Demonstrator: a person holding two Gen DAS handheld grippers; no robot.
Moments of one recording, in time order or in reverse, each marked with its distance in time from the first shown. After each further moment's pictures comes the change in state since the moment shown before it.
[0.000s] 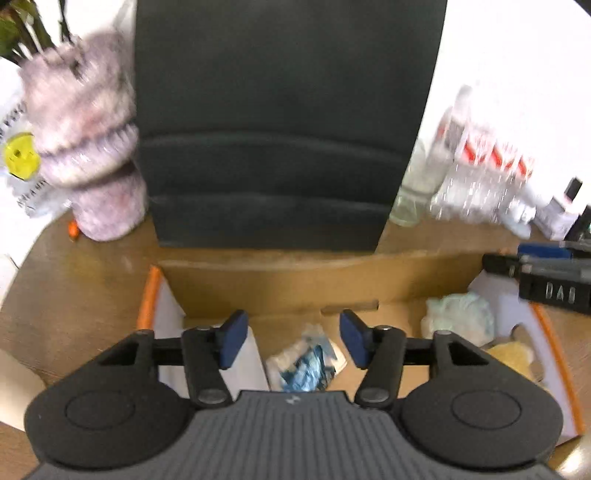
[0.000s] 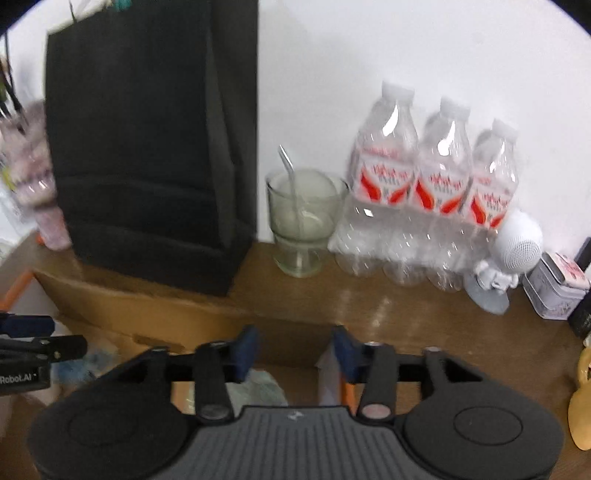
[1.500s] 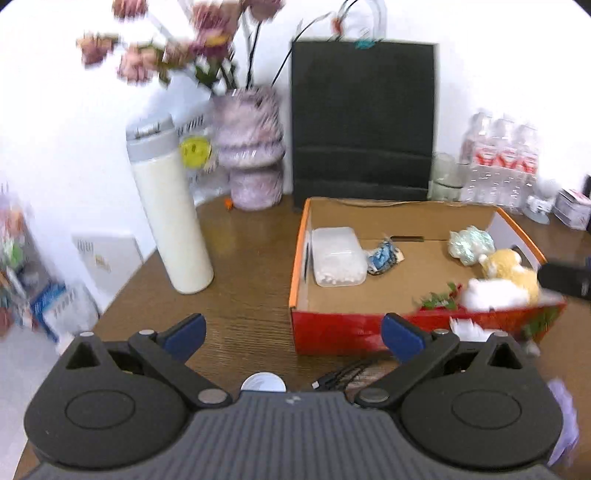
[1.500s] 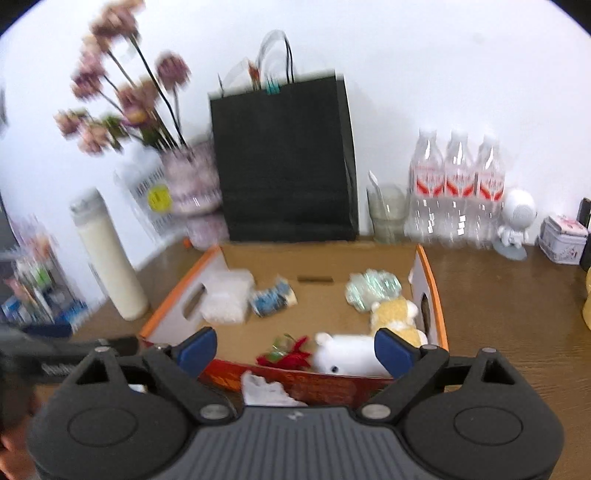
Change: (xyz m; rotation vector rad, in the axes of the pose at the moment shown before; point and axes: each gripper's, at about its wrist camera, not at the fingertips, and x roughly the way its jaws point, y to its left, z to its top) left arm -0.188 -0.004 -0.176 -0.024 -0.217 0.286; right arm -0.210 0.058 -0.141 0.054 -0.229 0.224
